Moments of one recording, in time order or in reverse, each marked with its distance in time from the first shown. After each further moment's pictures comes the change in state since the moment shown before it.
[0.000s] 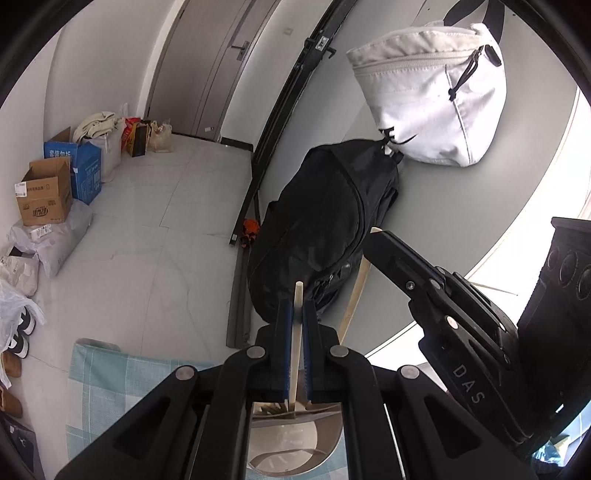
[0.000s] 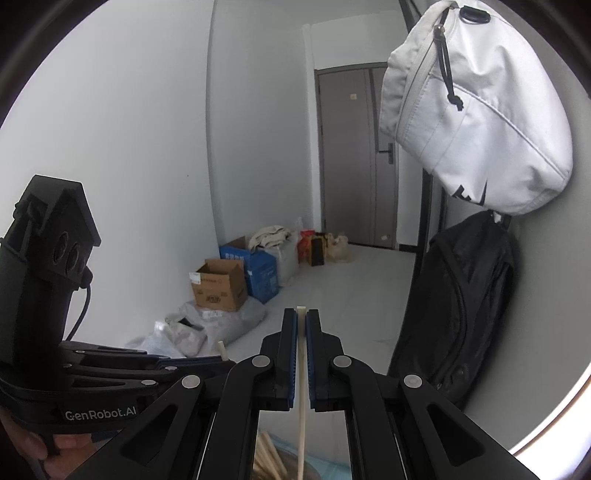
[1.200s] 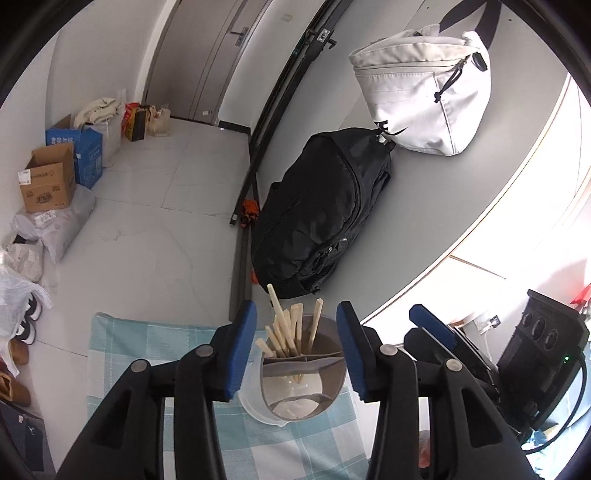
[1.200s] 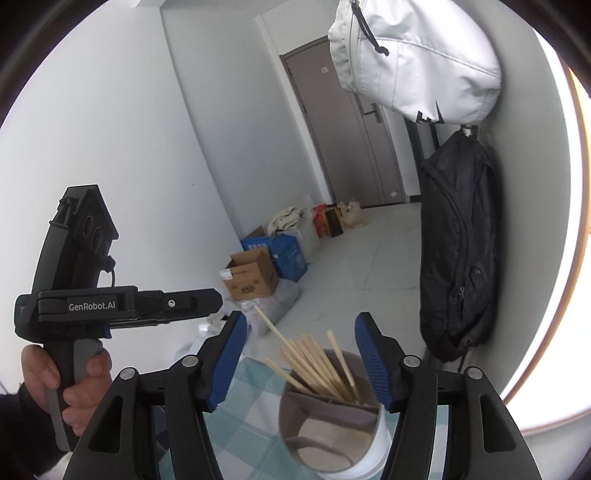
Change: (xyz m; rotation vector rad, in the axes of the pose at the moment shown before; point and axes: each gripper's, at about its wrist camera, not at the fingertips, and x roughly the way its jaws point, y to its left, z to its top) left arm -0.046 0.013 -0.010 0.001 0.064 -0.018; right arm -0.070 -0.002 -0.048 0.254 0.056 0.076
